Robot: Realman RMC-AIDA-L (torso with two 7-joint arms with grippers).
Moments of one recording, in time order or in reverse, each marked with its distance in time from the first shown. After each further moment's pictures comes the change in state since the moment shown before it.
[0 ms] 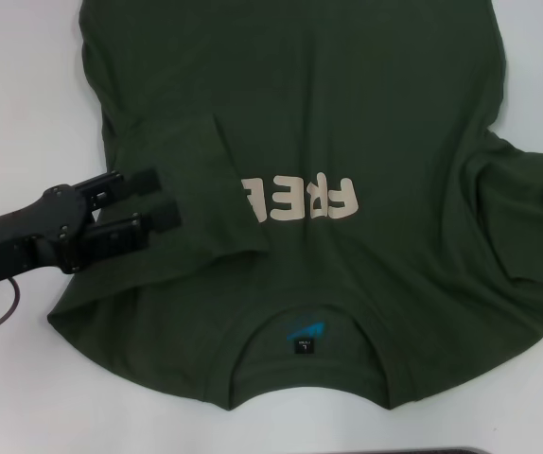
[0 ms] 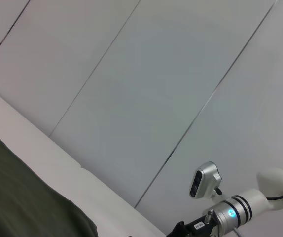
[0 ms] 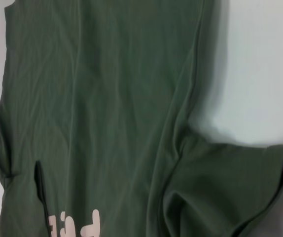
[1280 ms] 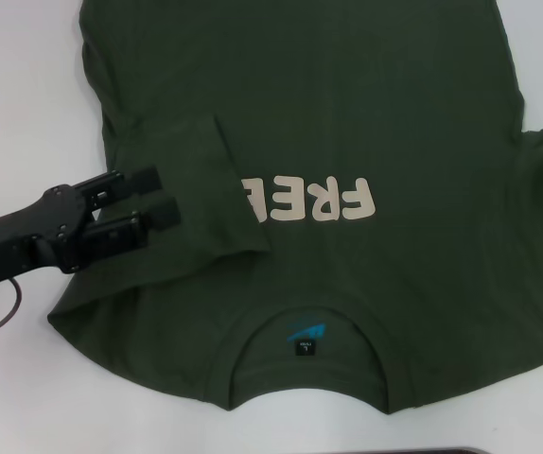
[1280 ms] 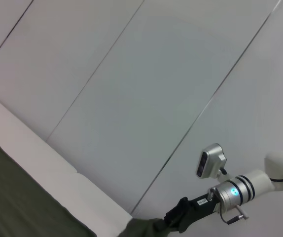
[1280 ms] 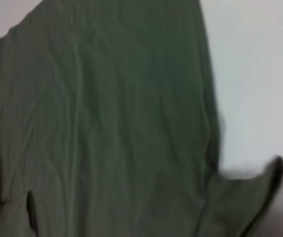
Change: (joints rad) left arm 0.000 -0.002 -0.012 0.017 -0.005 0.010 0.000; right arm 0.021 -0.047 -0.008 -0.220 -0.026 -0.107 0.143
